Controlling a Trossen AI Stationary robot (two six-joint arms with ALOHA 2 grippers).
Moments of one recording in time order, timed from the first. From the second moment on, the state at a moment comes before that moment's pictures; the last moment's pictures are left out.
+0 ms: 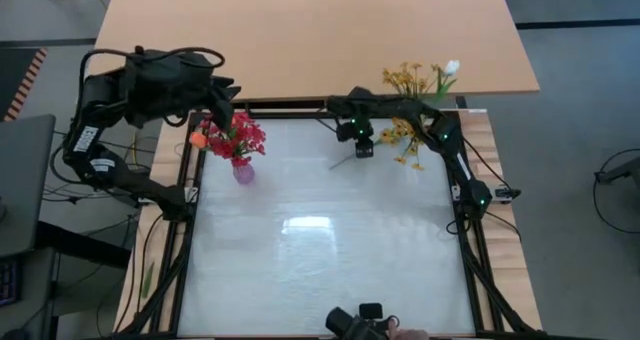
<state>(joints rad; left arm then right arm) 0.25 1.34 2.16 -1.27 -0.46 -0.21 -0.61 2.33 1.88 -1.30 0.08 -0.62</state>
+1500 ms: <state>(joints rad) 0.25 1.33 2.16 -1.23 -0.42 -0.09 -0.17 1.50 1.82 -0.59 0.21 -0.69</state>
